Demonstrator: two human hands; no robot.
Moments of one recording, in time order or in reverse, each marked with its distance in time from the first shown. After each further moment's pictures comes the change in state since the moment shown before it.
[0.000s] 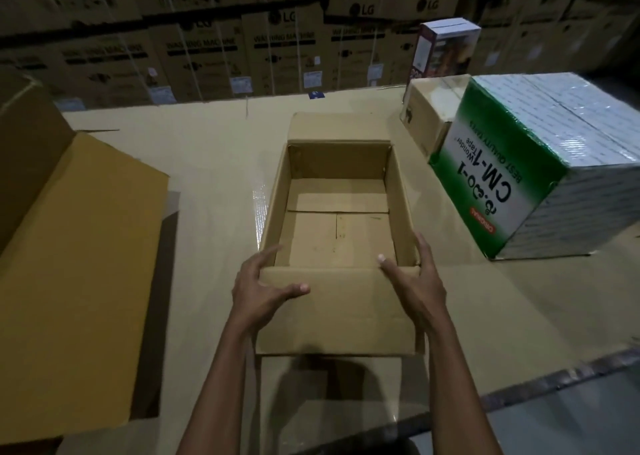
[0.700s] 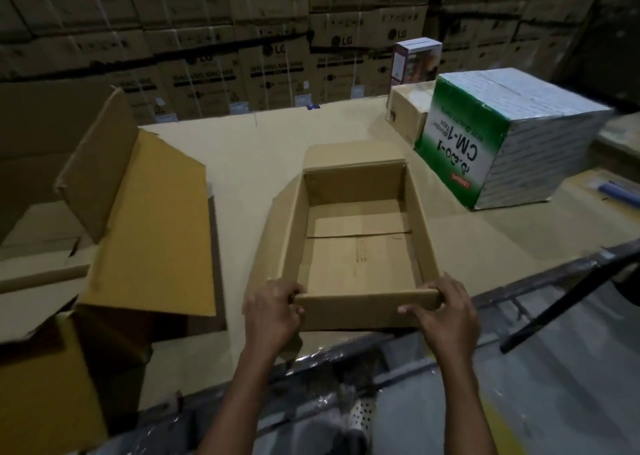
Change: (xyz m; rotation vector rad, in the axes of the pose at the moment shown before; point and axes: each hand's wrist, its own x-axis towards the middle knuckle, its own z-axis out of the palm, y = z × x) left_hand -0.197 -0.046 -0.068 0.556 0.126 0.276; right_hand -0.233 0.086 0.013 -0.253 0.418 -0.268
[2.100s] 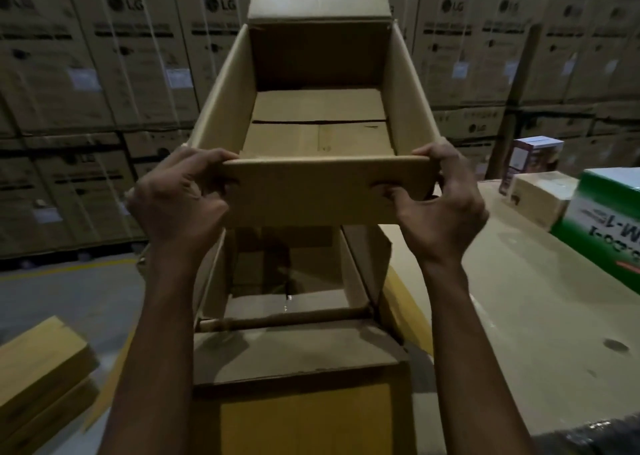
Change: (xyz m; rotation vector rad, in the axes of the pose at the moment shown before) left_hand 0.044 -0.300 -0.543 -0.131 0.908 0.450; right_hand -0.138 -0.587 0.121 0.395 0.475 -0.655
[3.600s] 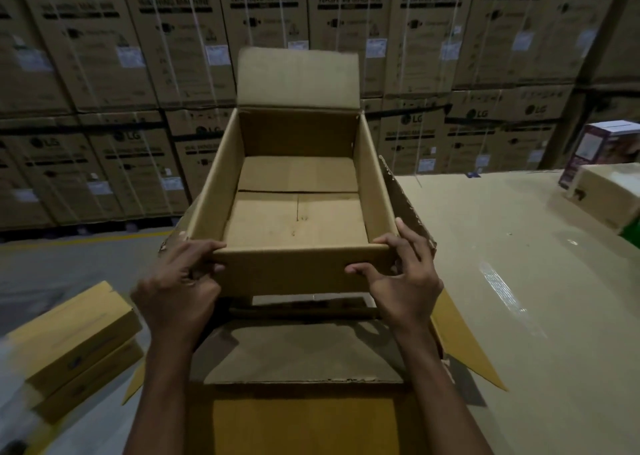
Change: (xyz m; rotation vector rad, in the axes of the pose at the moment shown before) left_hand -0.111 -0.074 -0.013 0.175 -0.068 -0.271; right_hand -0.124 0.025 0.074 0.152 -0.297 0.109
